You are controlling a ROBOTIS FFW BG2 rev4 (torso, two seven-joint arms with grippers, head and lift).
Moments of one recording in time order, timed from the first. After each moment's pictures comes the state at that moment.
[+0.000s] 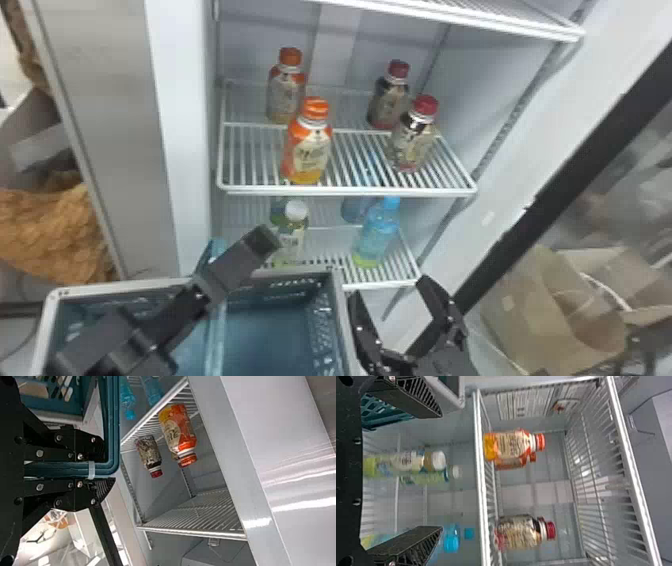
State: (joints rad) left arm 0.62 0.16 -0.09 -2.57 1.46 0.67 0.16; right arm 0.80 -0.08 0.00 -2.08 -0.16 -0.34 0.19
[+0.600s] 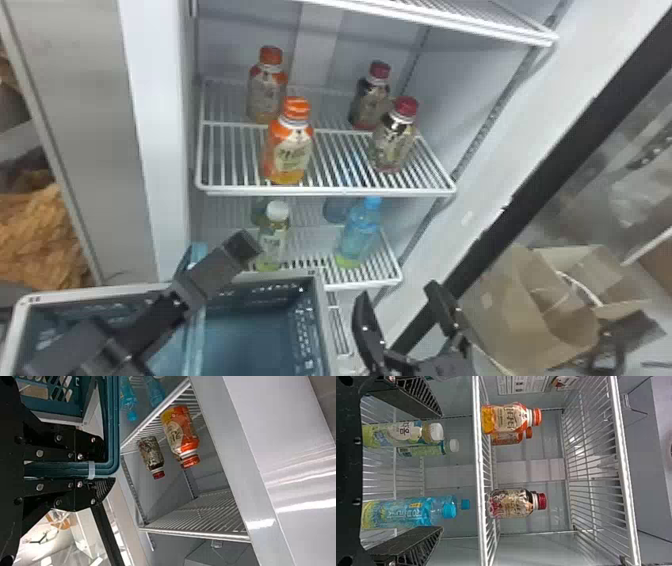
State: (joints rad) left arm 0.62 0.16 -0.08 -2.57 1.46 0.68 0.16; right arm 0.82 -0.06 -0.04 -2.05 -0.15 -0.41 0.14
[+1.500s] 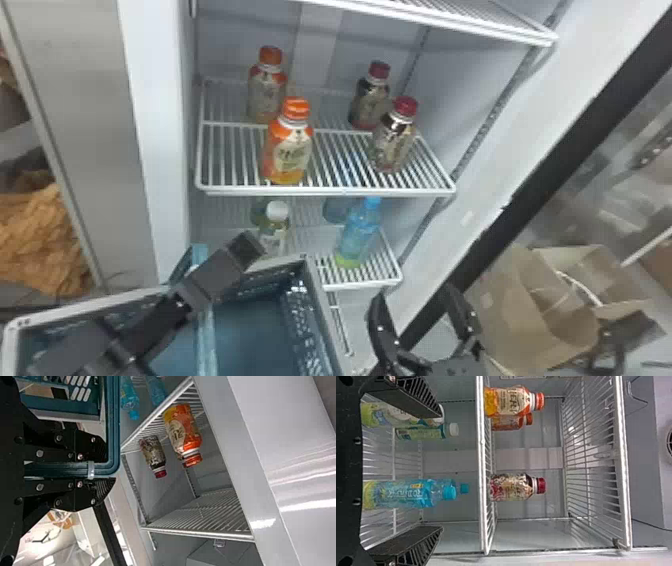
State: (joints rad) left arm 0.62 0.16 -0.09 -2.57 1.46 0.69 0.16; right arm 0.79 -0.05 -0.09 -1.97 -0.15 -0.49 0.13
